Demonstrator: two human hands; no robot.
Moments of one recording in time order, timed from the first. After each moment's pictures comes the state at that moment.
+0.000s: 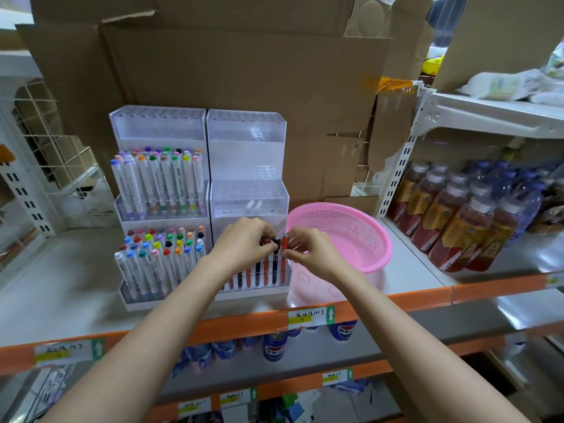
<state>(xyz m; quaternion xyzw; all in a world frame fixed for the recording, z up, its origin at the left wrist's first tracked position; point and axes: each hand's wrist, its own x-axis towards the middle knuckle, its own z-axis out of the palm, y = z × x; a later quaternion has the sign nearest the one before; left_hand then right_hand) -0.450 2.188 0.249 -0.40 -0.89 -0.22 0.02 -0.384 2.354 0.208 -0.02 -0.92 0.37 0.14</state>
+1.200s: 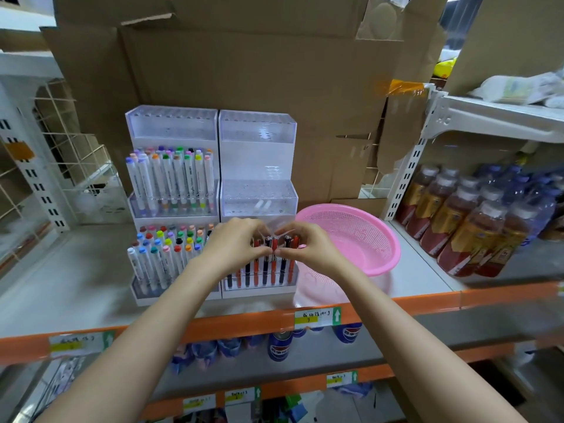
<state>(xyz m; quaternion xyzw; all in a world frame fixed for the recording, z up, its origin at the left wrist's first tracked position) -0.452 2.160 0.252 -0.37 -0.91 -0.21 0.03 -0.395 2.342 0.214 0.00 -0.89 0.44 0.13</state>
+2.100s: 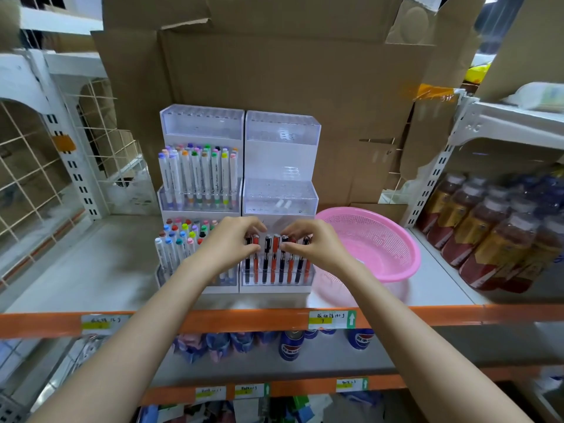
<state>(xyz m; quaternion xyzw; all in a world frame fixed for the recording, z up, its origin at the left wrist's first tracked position) -0.460 2.122 0.244 -0.33 -0.90 -0.28 0.02 -0.405 2.322 0.226 0.03 -0.92 0.37 0.15</state>
